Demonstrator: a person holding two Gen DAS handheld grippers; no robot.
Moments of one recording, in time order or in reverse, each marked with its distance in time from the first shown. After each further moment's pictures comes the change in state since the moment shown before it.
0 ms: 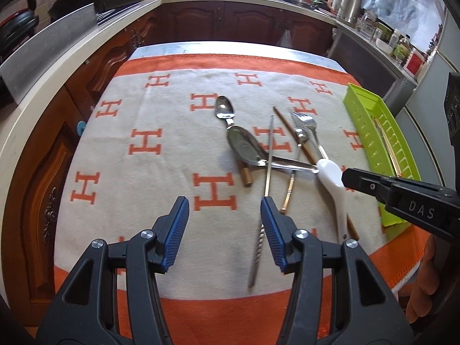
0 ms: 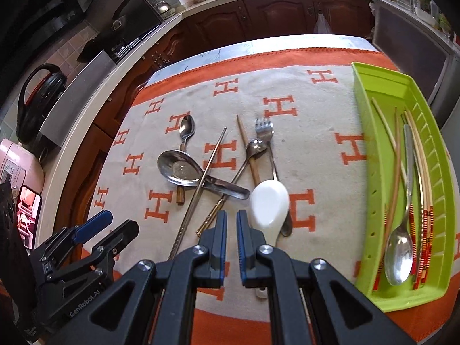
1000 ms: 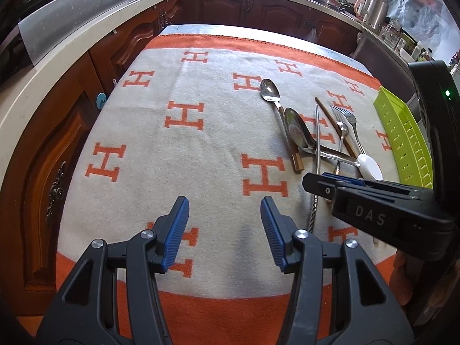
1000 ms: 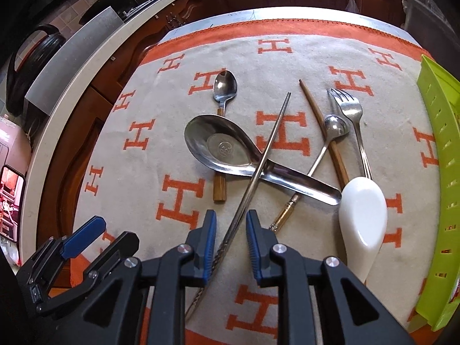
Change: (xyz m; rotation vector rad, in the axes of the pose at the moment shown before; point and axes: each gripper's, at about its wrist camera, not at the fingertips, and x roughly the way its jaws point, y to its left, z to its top) left arm 0.018 0.044 -0.016 -0.096 0.034 0.044; right arm 0.074 0.055 0.005 -0.078 0.106 -0.055
